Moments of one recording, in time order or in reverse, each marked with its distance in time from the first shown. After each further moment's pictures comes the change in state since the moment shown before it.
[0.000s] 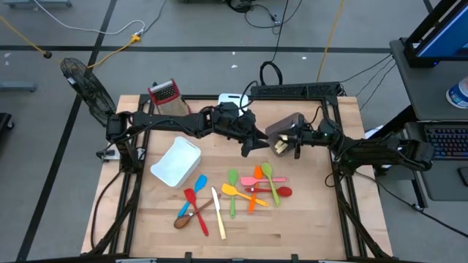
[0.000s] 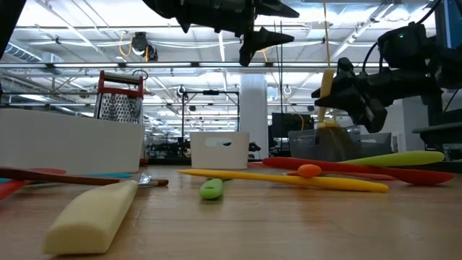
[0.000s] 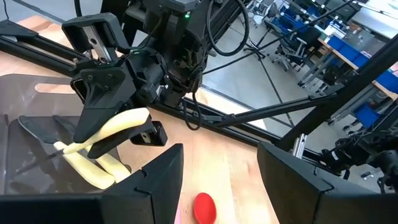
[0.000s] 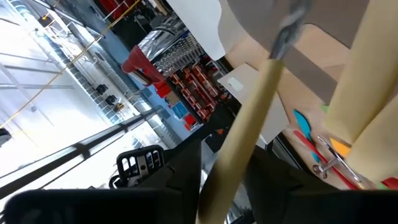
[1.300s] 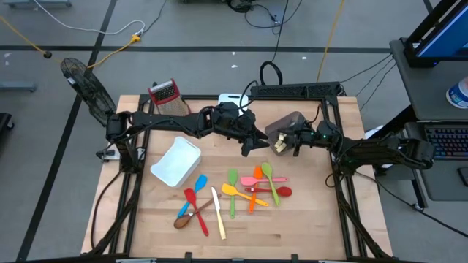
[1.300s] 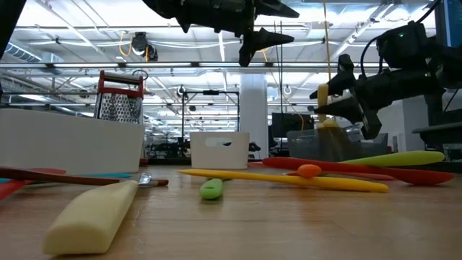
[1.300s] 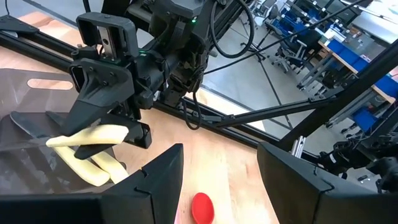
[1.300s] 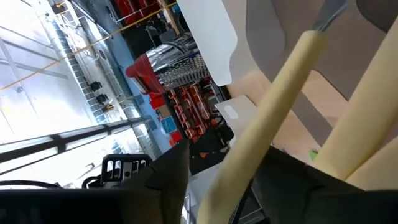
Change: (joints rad) left arm 0.001 0.000 0.000 0.000 0.000 -0.023; right arm 0.053 -0.001 0.001 -0.029 0.161 -0.231
